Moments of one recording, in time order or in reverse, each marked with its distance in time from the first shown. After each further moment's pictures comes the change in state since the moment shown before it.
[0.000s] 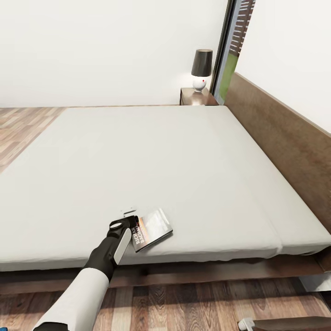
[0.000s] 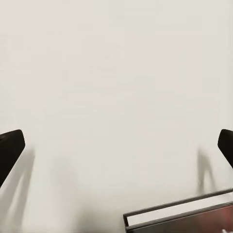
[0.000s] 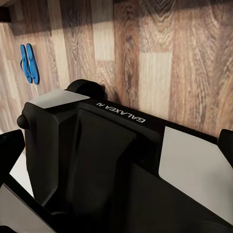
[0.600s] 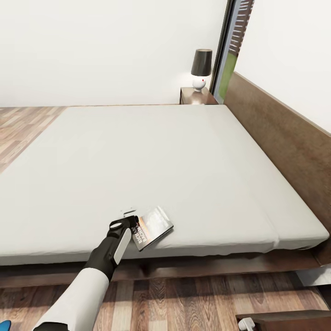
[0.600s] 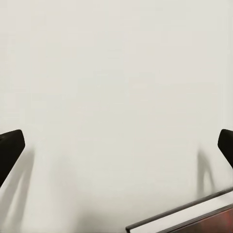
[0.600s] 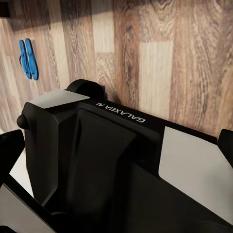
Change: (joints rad) left arm 0.000 0.000 0.000 0.000 0.000 0.000 0.000; right arm 0.000 0.000 0.000 0.000 0.000 0.000 0.000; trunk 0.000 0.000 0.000
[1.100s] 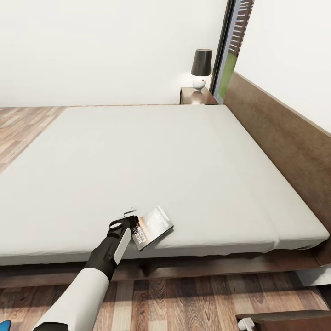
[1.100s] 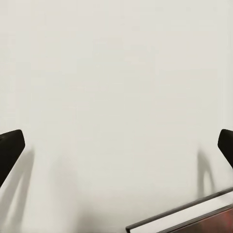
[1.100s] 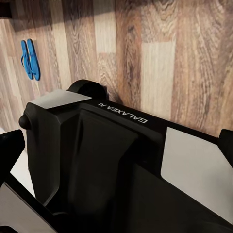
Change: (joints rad) left arm 0.000 0.000 0.000 0.000 0.000 0.000 0.000; right arm 0.000 0.001 -0.001 0.000 -0.001 0.000 0.005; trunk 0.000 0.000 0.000
